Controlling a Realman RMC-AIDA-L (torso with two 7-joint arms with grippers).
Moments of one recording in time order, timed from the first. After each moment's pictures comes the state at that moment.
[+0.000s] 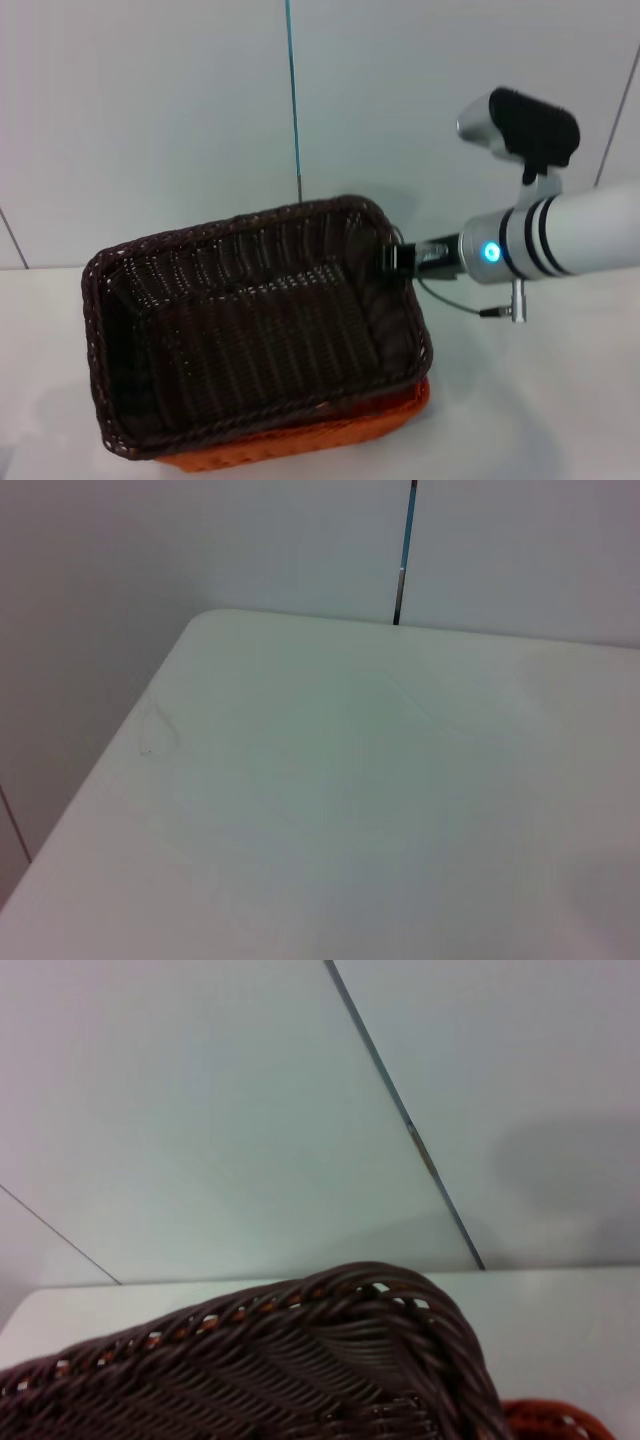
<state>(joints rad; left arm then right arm) -0.12 -2.15 -2.19 -1.00 2.18 -0.51 1.02 0.89 2.10 1.84 0.91 -2.35 0.86 3.01</state>
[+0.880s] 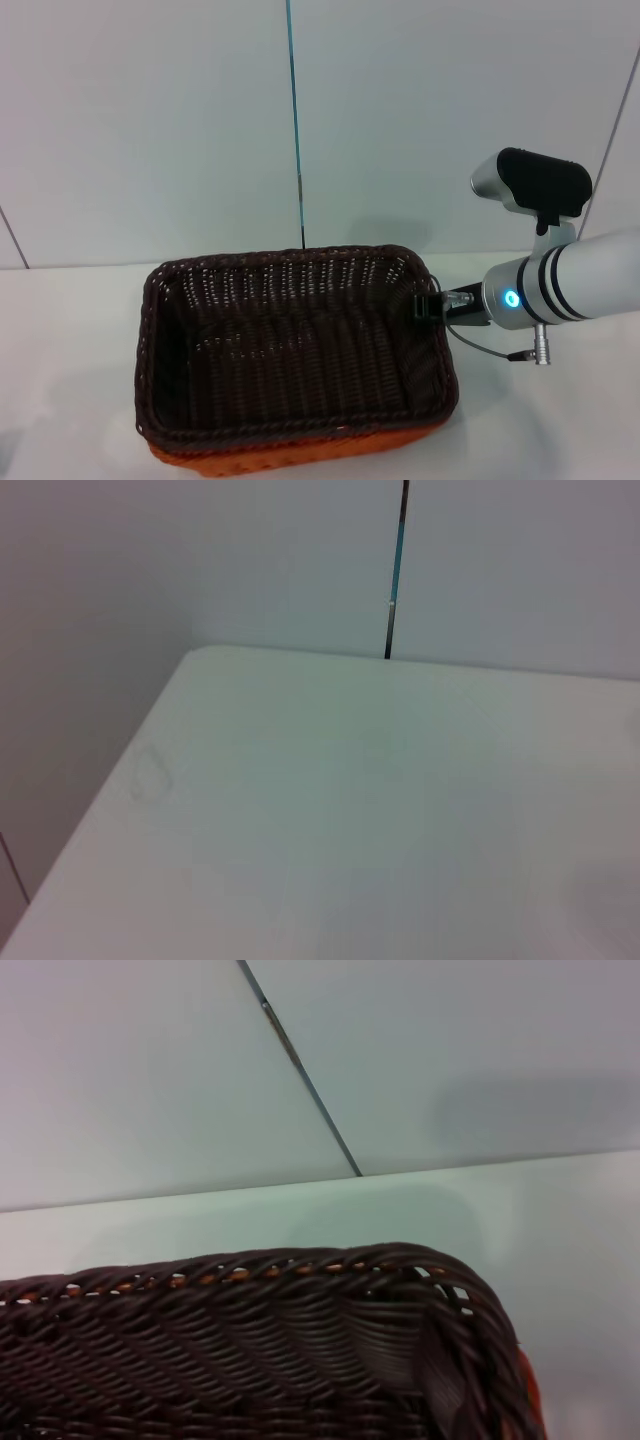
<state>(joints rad) -0.13 -2.15 -2.19 -1.03 2.18 -0.51 1.03 0.89 2.09 1.81 0.74 -2.40 0.79 3.01</state>
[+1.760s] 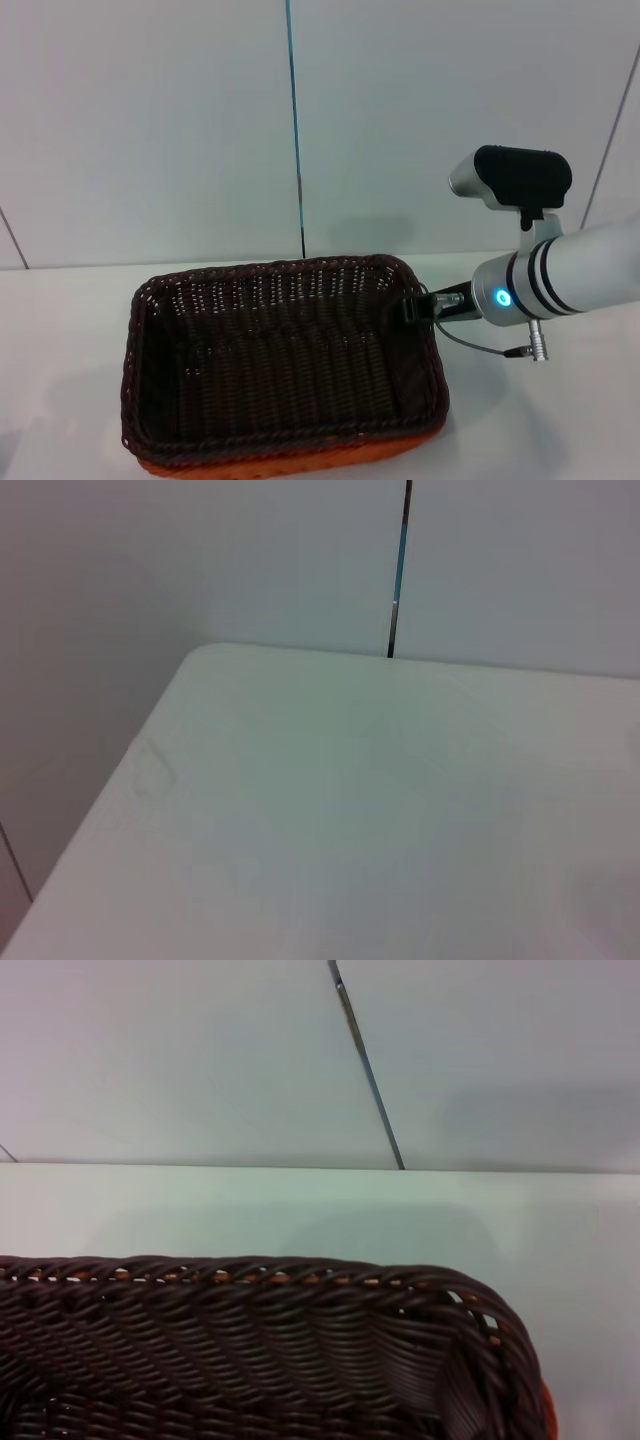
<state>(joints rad) -0.13 -2.15 -2.19 -1.03 2.18 -0.51 1.02 0.89 2.08 1.73 0.81 -2.40 0.82 2.99</state>
